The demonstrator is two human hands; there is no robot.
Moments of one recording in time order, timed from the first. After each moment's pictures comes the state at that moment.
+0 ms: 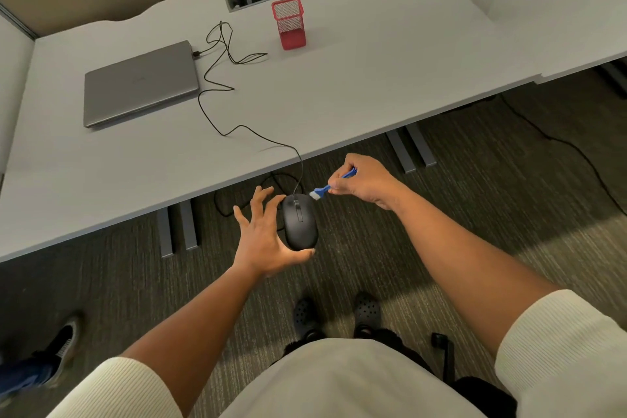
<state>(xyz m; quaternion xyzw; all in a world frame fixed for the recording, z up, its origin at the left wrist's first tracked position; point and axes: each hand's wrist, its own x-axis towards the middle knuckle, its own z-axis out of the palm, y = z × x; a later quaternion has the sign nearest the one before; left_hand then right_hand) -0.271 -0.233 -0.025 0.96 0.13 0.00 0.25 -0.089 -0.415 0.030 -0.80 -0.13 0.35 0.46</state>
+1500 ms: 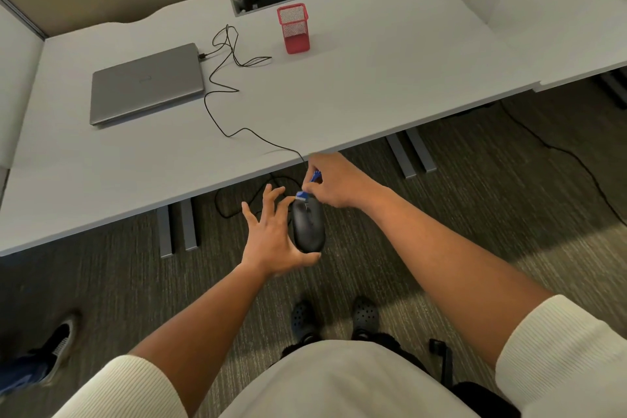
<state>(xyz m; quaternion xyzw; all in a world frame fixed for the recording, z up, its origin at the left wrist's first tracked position) -0.266 -0.248 -0.016 0.98 0.11 -0.02 0.18 -0.119 -0.382 0.075 -0.84 -0.34 0.28 0.33</state>
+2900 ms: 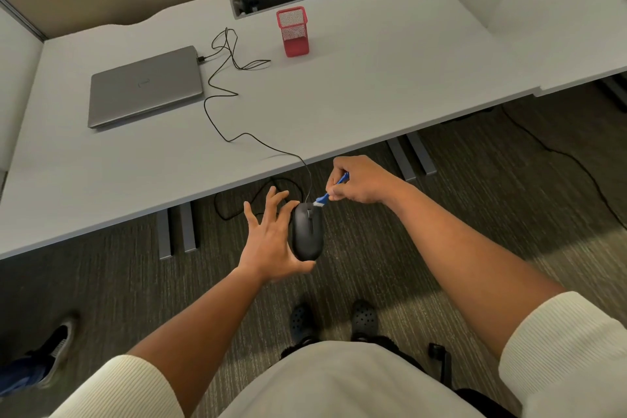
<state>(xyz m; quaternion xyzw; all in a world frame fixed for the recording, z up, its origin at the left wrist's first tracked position) -0.261 -0.245 -0.020 0.99 0.07 -0.02 0.16 -0.076 -0.413 0.046 -0.83 -0.29 0.34 0.34</state>
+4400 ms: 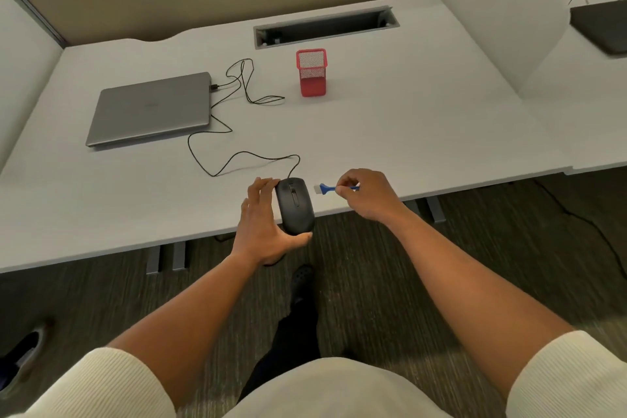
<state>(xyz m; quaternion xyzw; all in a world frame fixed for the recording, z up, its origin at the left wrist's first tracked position) -0.135 -0.196 -0.007 0.92 0.21 0.10 0.32 0.032 -0.369 0.030 -0.87 -0.27 0.22 0.34</state>
